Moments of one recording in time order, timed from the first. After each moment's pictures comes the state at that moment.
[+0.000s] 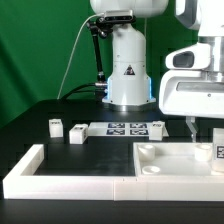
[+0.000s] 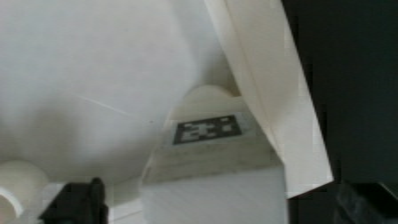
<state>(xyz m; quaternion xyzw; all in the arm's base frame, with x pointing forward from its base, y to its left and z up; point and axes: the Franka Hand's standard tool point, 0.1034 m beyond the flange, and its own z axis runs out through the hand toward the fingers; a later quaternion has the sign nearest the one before) 0.630 0.122 0.075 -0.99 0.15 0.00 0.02</state>
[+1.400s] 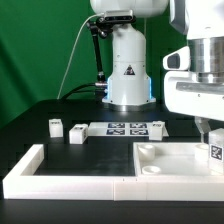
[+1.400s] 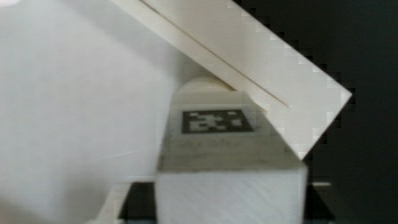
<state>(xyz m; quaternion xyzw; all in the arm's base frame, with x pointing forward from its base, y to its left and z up) 0.629 0.111 0.073 -0.87 0.49 0.00 0.05</state>
